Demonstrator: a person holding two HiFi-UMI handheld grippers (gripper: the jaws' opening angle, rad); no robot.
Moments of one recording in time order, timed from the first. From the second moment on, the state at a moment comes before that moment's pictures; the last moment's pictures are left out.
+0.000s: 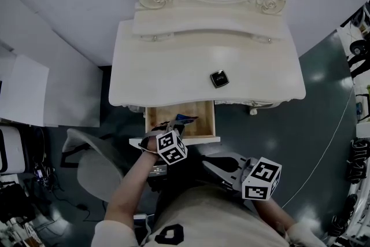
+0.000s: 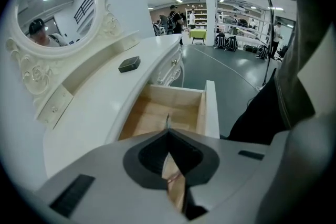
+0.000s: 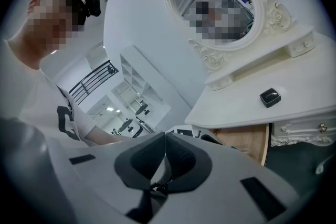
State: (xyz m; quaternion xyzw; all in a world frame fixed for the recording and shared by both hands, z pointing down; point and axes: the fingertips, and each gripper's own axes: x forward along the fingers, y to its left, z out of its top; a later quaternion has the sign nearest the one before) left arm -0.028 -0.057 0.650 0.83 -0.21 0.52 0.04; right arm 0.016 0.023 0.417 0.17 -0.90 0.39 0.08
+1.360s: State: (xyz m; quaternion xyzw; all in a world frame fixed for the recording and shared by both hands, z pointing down) left arm -0.072 -0.106 0.709 0.76 -0.27 0.58 0.13; right arm 0.028 0.020 0.426 0.19 -0.89 0.40 0.09
